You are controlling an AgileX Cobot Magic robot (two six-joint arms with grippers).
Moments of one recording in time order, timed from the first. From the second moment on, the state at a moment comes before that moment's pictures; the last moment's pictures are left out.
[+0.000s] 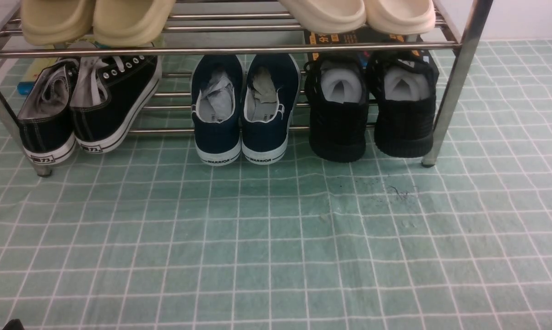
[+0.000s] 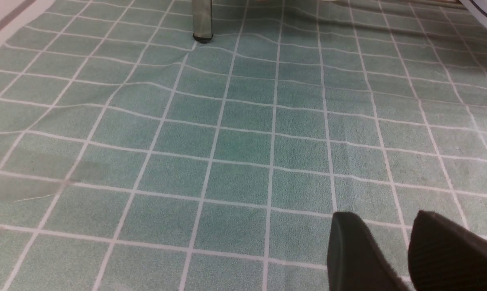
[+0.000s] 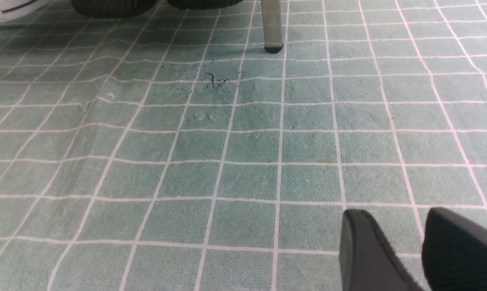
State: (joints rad) right arm 0.11 -0.01 0.01 0.10 0.40 0.05; left arm 0.01 -0.01 0.02 0.07 0.37 -0.16
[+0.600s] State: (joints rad) right arm 0.11 -0.01 0.02 0.62 0.30 0.40; left arm 0.01 -0.01 0.02 0.07 0.37 -0.16
